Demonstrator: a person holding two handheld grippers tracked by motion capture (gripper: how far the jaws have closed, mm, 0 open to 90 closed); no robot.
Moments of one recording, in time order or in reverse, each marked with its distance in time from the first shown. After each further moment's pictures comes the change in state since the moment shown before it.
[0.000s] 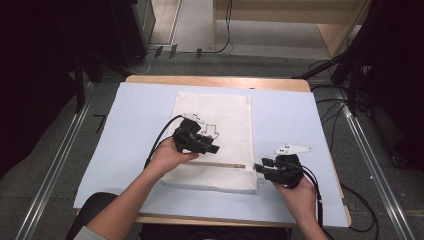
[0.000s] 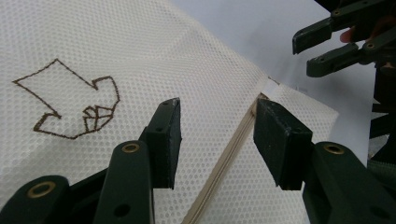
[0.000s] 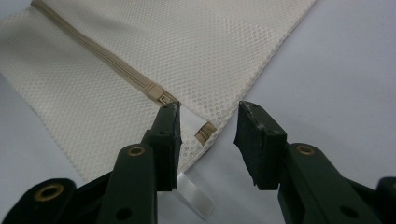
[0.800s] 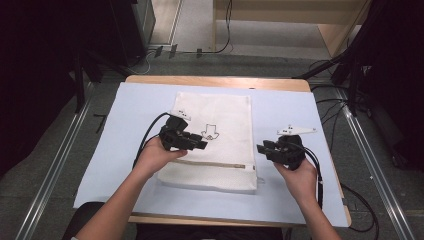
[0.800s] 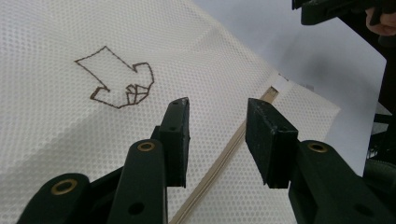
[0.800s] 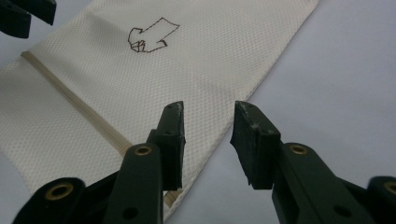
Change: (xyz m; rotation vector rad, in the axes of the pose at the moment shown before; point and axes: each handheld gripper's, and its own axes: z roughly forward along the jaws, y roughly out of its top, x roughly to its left) left arm 0.005 -0.007 -0.035 -0.020 0.058 -0.054; right arm -0.020 0.041 -0.002 -0.061 -0.016 0.013
